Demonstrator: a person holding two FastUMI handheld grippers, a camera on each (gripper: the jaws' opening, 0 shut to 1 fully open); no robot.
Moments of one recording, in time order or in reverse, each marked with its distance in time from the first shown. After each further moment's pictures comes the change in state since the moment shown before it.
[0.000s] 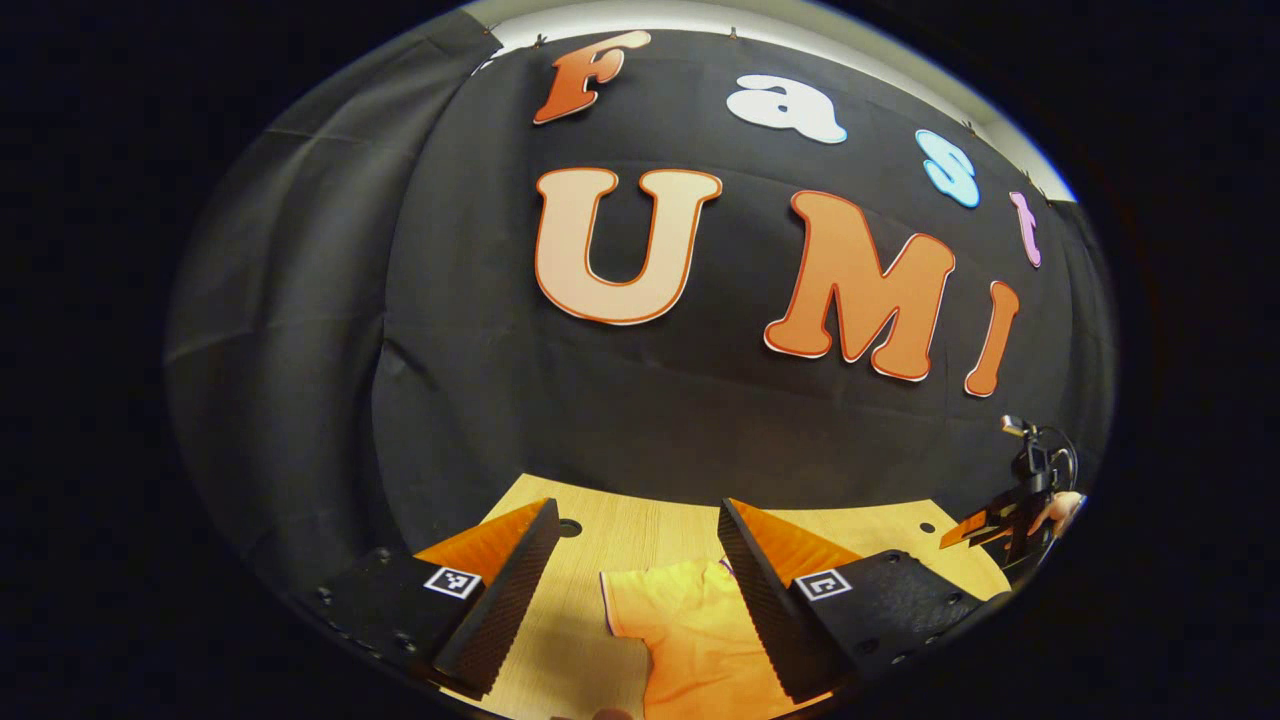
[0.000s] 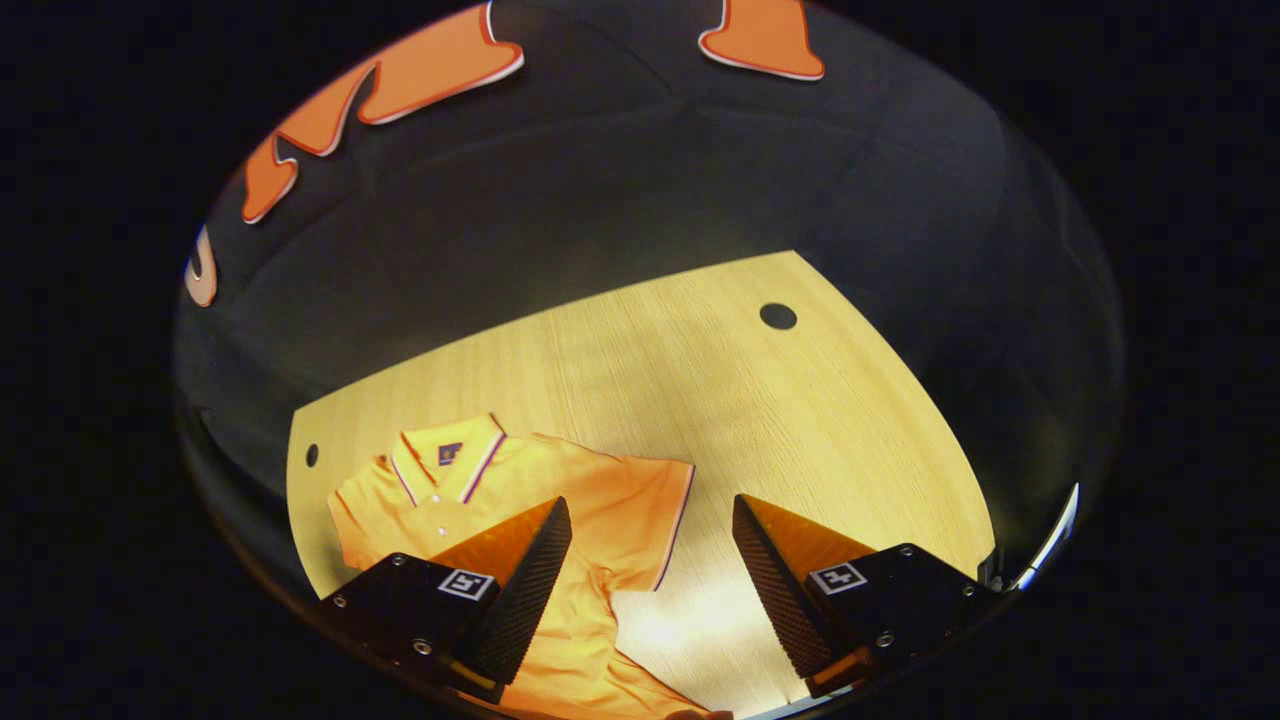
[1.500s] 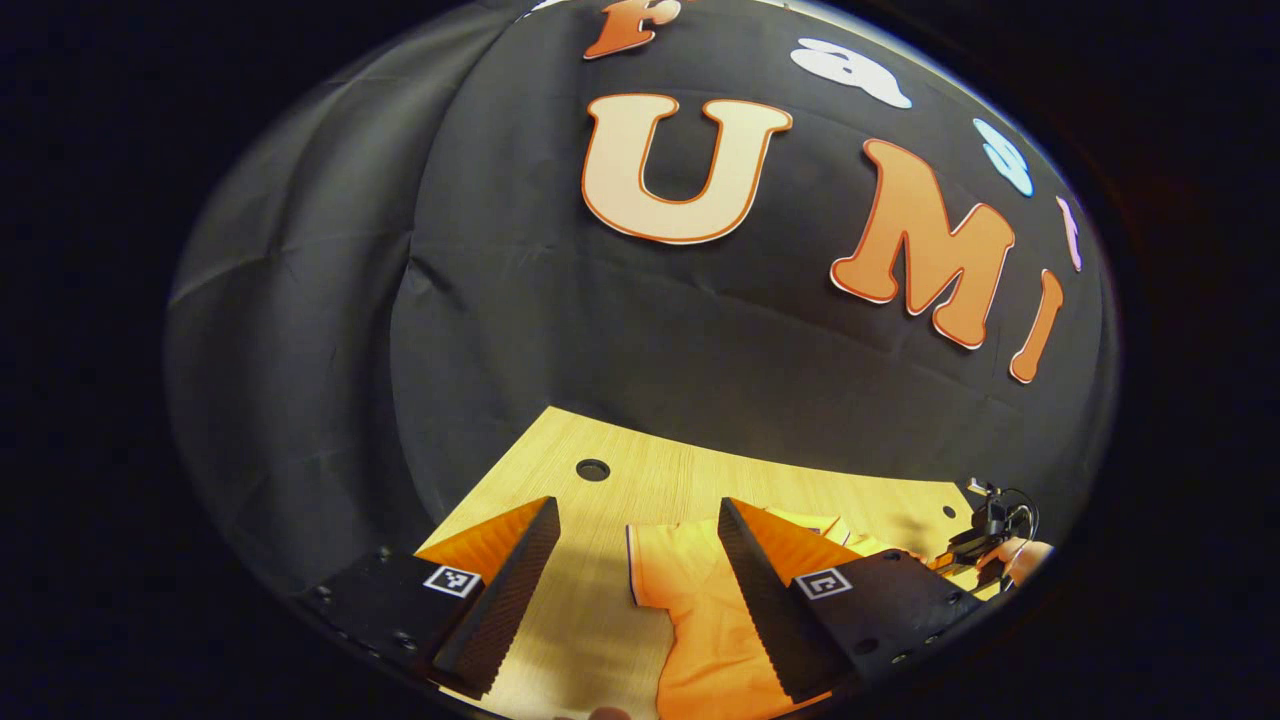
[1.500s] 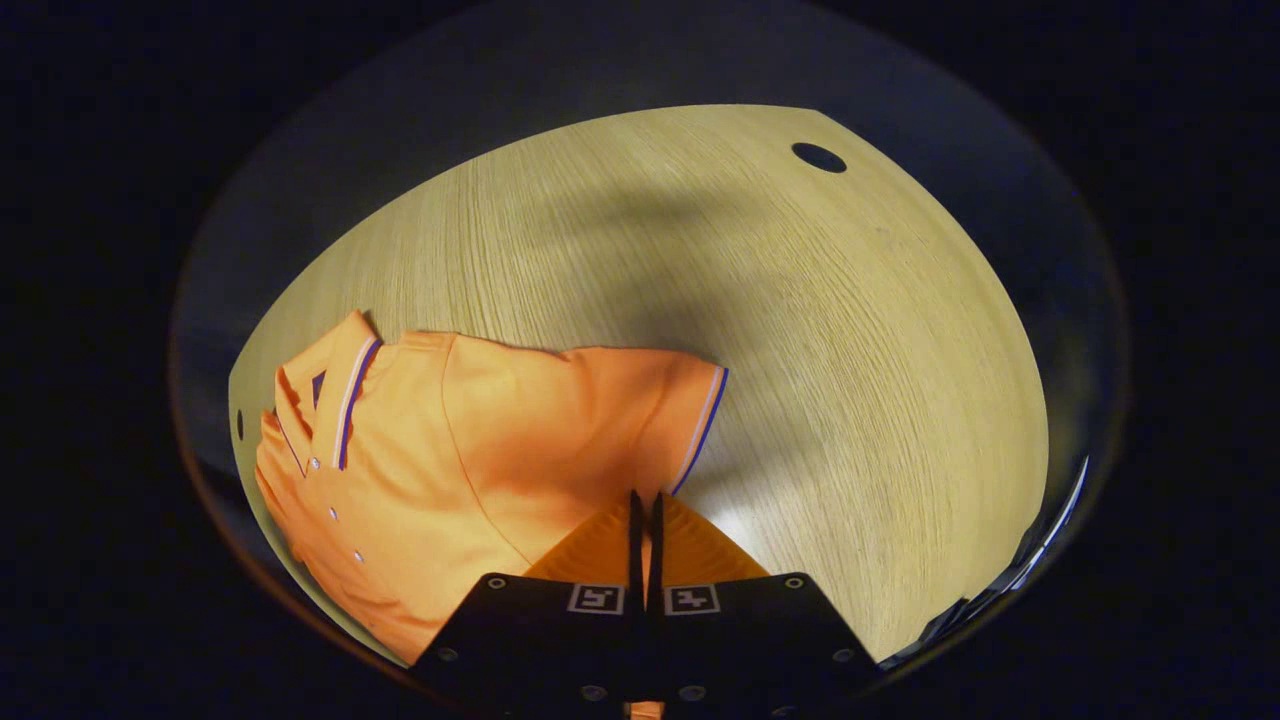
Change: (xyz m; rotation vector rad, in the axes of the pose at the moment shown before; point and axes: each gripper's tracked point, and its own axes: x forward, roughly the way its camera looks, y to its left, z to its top) left arm 0.037 0.031 -0.057 -0.053 0.158 0.059; right arm 0.119 0.004 -0.077 0.027 0.273 -0.012
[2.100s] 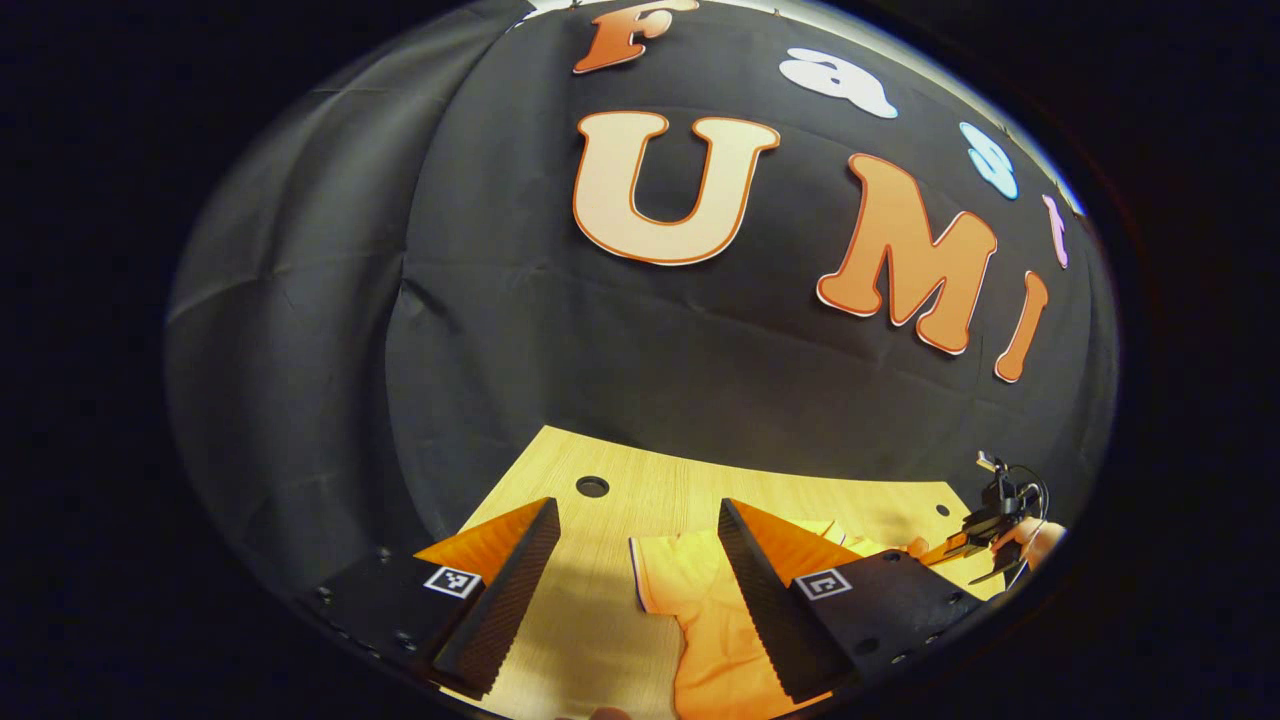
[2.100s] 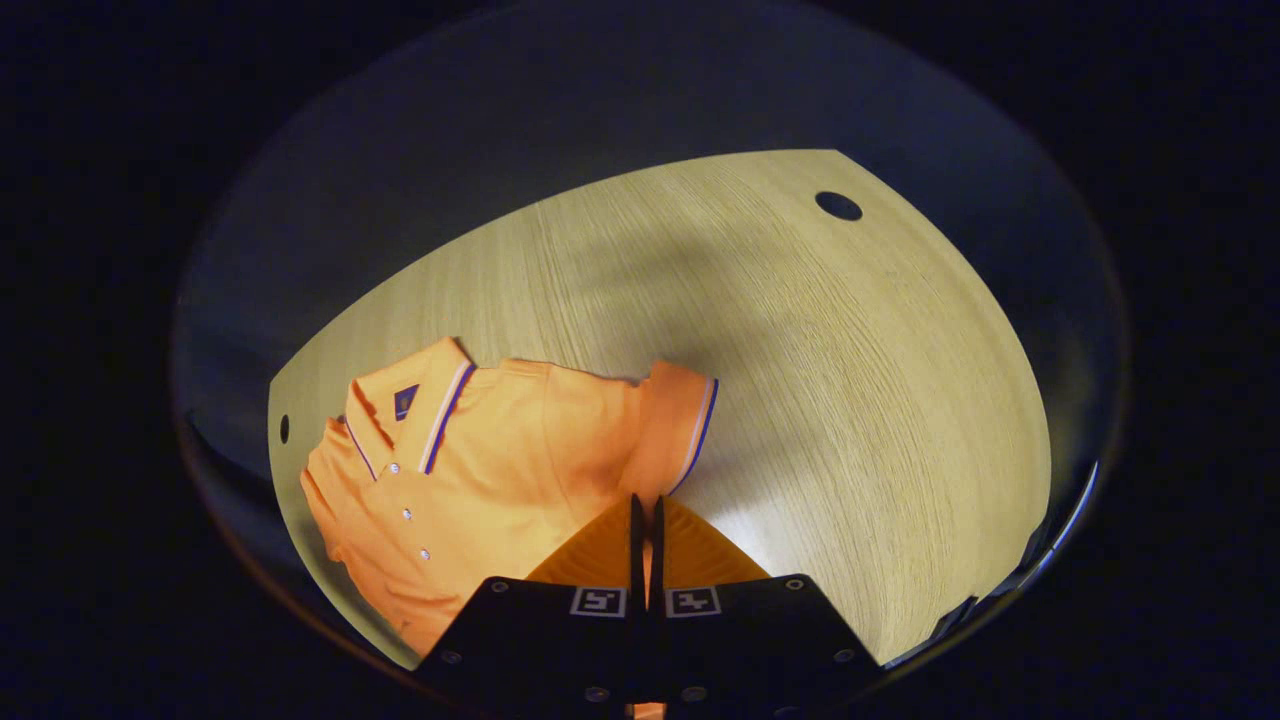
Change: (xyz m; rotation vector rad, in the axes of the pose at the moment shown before) left arm -0.014 0.013 0.016 0.016 -0.039 -0.039; right arm -0.067 0.051 0.020 -0.054 -0.127 0.090
